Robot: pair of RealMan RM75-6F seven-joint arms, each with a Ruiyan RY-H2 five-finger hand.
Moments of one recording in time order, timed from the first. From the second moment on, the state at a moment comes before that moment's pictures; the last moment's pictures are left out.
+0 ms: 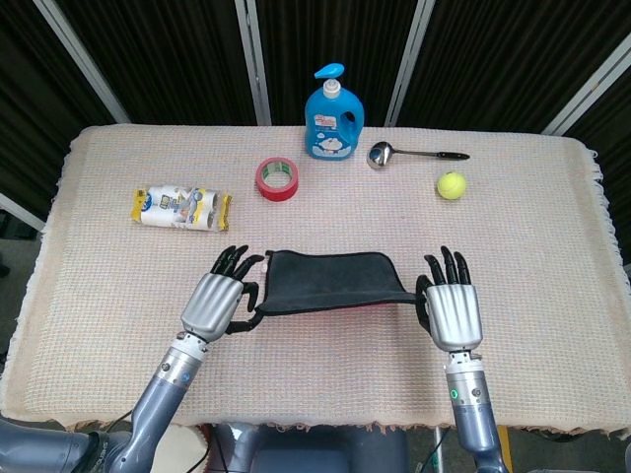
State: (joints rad) left arm -0.70 -1.57 -0.08 -1.89 1.13 1.36 0.53; right arm 0.48 -1.55 0.07 -1.86 -1.19 1.61 -0.79
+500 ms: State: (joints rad) left arm -0.64 -1.57 -0.03 -1.87 1.18 1.34 0.50; right arm 0.43 -1.58 0.01 -1.84 -1.26 1.59 -0.80
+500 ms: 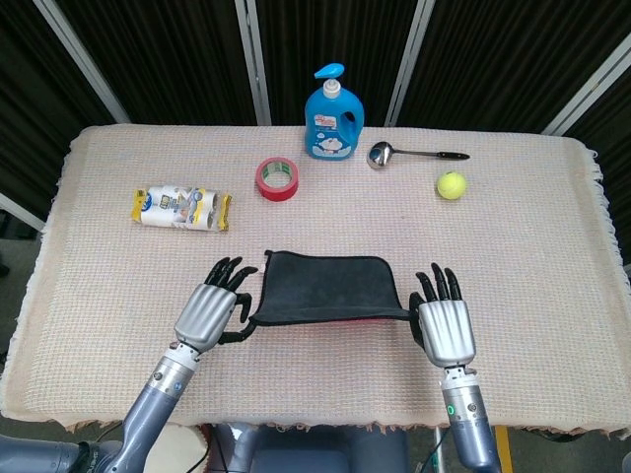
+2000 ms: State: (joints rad) left arm -0.52 -1.58 0.03 -1.85 1.30 1.28 0.46; right arm 0.30 -1.62 -0.07 -1.80 -1.30 1.48 -0.94
